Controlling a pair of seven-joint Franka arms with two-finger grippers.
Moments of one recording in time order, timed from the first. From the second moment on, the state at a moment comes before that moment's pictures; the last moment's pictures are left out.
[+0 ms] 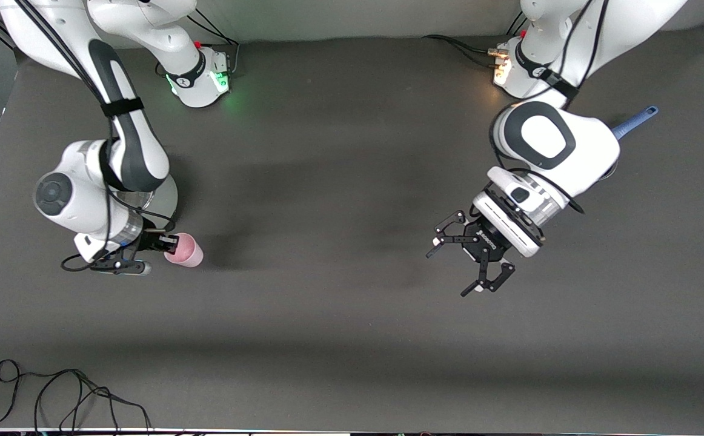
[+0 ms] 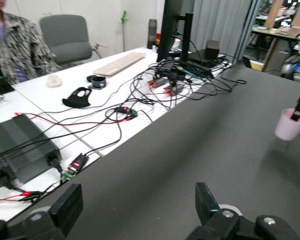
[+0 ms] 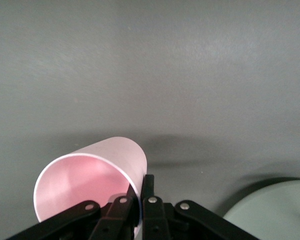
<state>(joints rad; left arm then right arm) 0.38 0.42 -0.93 -1.86 -1.27 2.93 1.68 0.30 0.31 -0.24 -2.10 0.15 2.40 0.05</state>
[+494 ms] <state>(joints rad) 0.43 0.32 -0.77 -1.84 -0.75 2.46 1.13 0.30 0.38 -0.24 -2.11 0.21 2.47 0.03</state>
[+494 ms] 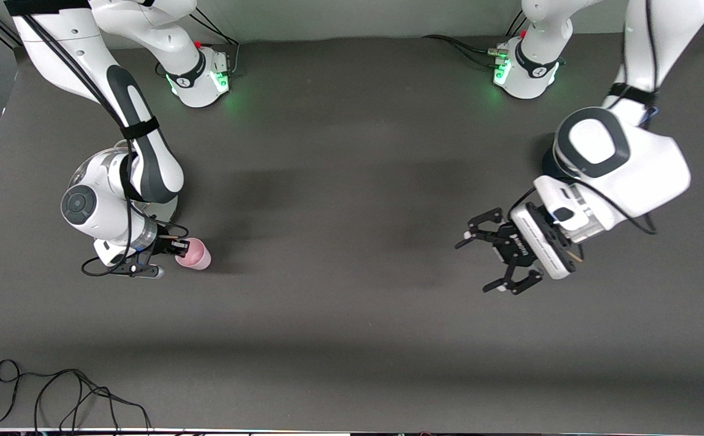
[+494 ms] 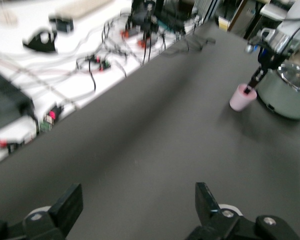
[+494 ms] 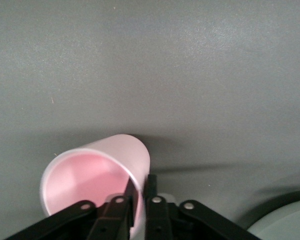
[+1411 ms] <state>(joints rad) 0.44 0.17 -0.62 -1.77 -0.15 1.94 0.50 0.30 0.02 -0.28 -1.84 0.16 1.89 0.02</state>
